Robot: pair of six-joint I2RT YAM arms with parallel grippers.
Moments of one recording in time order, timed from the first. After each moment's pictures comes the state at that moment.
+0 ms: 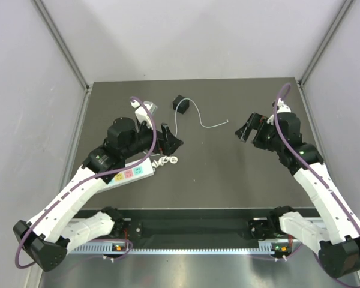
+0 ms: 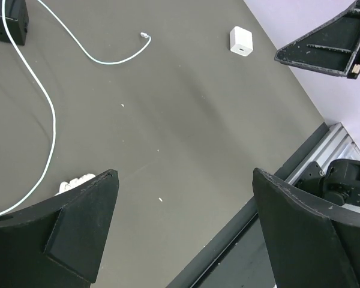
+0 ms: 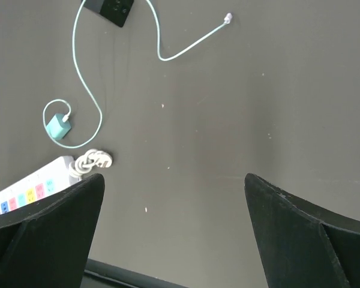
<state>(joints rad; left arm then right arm) -0.61 0.97 1.01 -0.35 0.22 -0.41 0.28 0.94 0.95 -0.56 -0.07 0.57</state>
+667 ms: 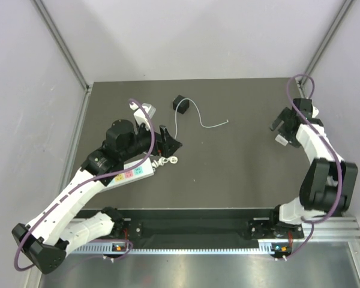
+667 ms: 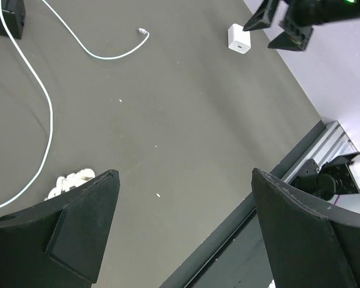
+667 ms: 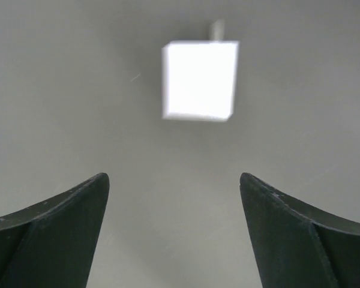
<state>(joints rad) -0.61 0.95 0.99 -0.35 0.23 -0.42 -0.14 1.45 1.06 -0.53 0.12 0.53</state>
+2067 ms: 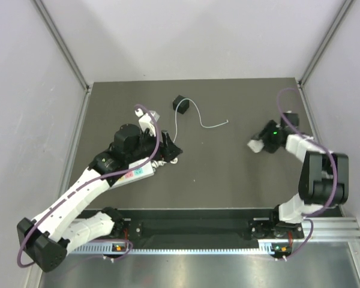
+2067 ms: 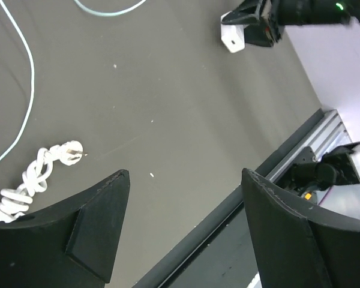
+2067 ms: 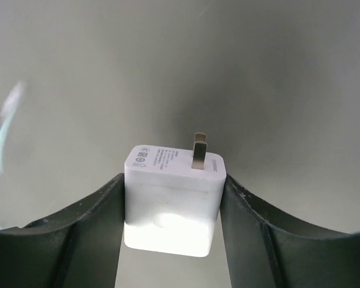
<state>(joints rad) -0.61 0.94 0.90 -0.34 0.25 -0.49 -0.18 1.65 0.94 -0.27 -0.20 0.61</state>
